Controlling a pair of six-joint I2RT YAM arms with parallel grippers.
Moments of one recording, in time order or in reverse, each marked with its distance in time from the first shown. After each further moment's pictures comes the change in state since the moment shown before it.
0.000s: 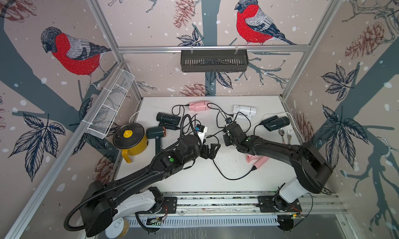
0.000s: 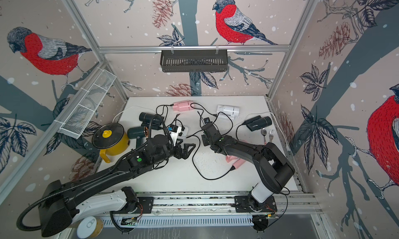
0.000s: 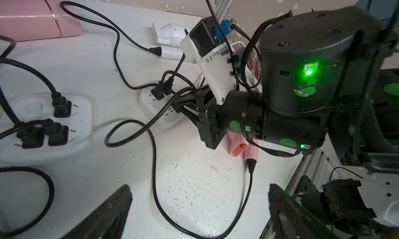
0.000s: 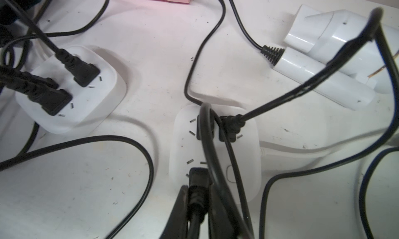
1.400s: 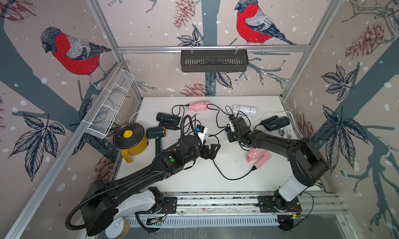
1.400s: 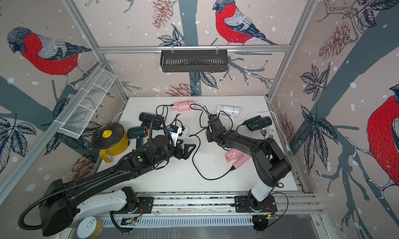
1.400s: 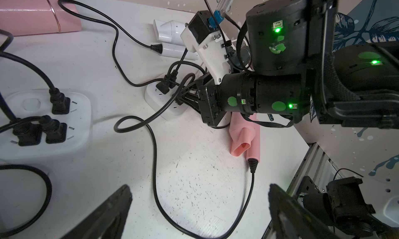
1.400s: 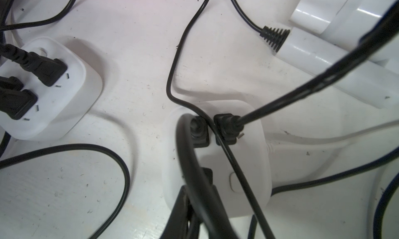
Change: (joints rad) left arm 0.002 0.016 -0.017 0.029 0.001 -0.007; right arm -0.132 0.071 0.060 -0.044 -0.179 -0.044
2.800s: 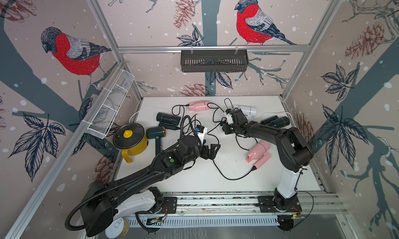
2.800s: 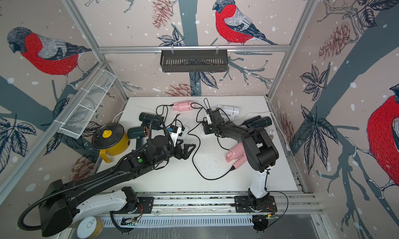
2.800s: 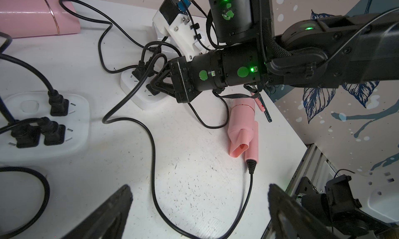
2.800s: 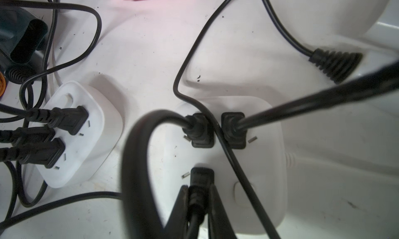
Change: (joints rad) left arm 0.001 -0.010 -0.012 0.012 0.003 -0.001; right arm -0.080 0.226 0.205 -0.018 -0.234 0.029
